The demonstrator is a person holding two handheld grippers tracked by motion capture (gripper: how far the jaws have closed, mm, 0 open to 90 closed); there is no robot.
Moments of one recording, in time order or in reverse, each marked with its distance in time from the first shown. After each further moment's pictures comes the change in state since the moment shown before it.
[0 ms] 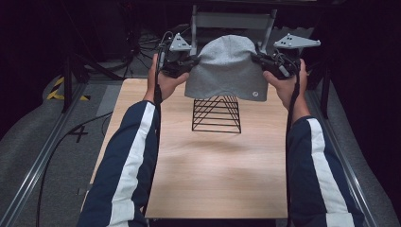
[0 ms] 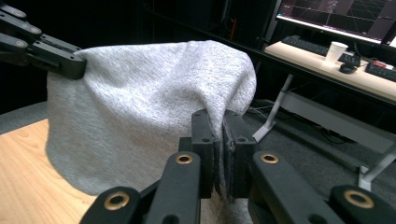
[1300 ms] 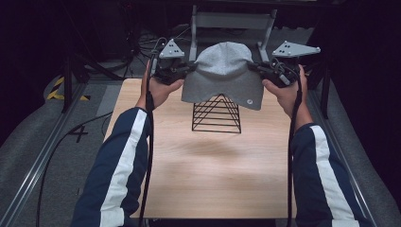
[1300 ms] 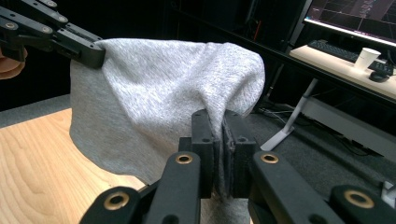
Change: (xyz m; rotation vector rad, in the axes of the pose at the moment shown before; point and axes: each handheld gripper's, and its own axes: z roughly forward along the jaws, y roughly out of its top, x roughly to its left) left arm -0.008 -0.017 -0.023 -0.021 -0.074 0.012; right arm 0.018 -0.006 -0.014 0.005 0.097 -0.051
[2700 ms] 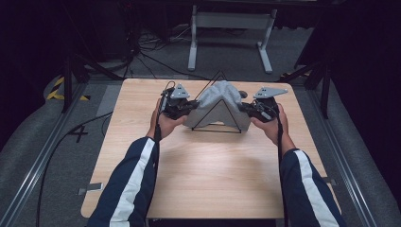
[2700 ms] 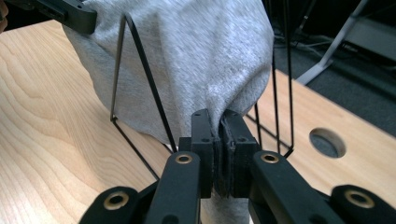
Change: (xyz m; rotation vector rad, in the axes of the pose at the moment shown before) left arm -0.032 -0.115 0.059 0.124 -0.070 -0.097; right arm 0.020 -0.133 0.050 0.224 0.086 0.082
